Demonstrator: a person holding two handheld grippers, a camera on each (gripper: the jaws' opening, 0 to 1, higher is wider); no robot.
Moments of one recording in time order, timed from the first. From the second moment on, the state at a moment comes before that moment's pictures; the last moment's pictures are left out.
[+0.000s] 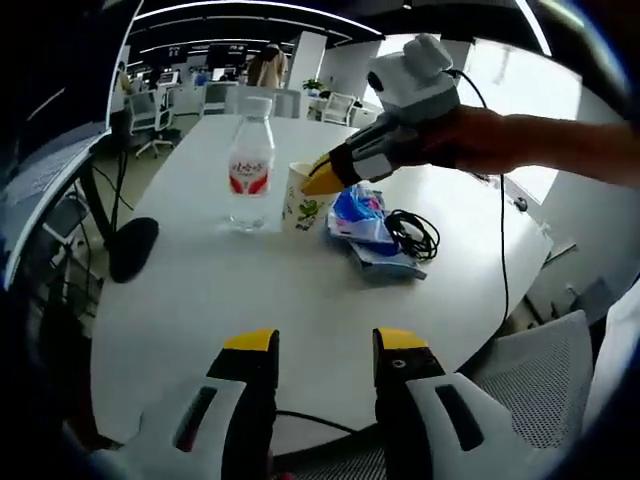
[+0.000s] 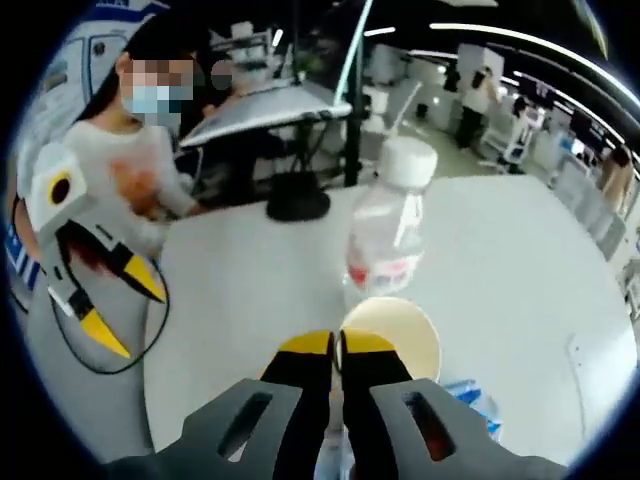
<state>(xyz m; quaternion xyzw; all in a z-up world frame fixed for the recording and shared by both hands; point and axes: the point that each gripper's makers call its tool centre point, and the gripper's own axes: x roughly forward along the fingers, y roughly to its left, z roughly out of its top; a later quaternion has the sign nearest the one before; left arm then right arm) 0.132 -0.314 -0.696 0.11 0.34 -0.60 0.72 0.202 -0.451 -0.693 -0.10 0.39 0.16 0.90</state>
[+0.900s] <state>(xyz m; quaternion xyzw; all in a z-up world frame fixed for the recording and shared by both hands) 0.130 -0.315 -0.697 0.11 0.34 -0.60 0.71 0.220 -0.481 -0.720 -0.15 0.42 0.14 0.88</state>
